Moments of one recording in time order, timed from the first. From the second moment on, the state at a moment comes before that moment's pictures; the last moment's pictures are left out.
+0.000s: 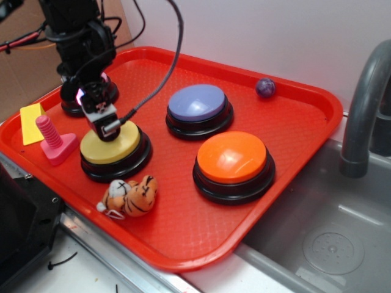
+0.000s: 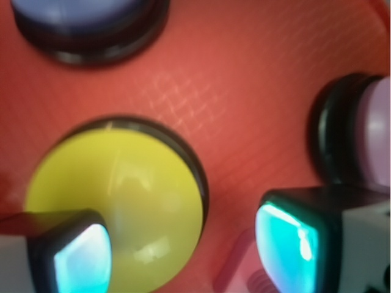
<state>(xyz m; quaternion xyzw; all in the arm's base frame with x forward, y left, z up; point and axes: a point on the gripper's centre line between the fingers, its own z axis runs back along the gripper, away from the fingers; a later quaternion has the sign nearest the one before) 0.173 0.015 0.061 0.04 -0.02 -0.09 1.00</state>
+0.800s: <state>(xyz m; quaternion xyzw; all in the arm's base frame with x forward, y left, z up) 0.165 -0.008 0.056 0.04 0.01 -0.10 0.99</state>
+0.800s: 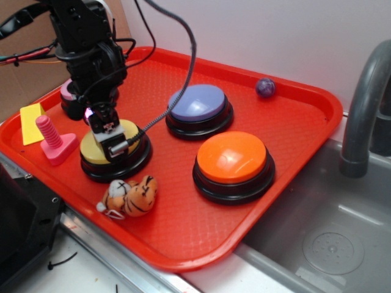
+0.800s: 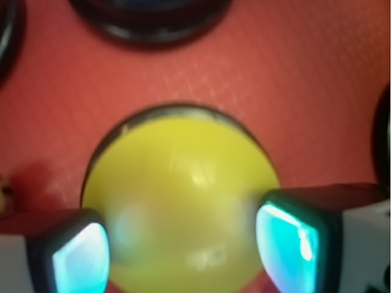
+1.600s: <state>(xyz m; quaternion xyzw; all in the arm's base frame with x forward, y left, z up) 0.173 -0.004 0.092 0.05 0.05 -0.06 1.00</state>
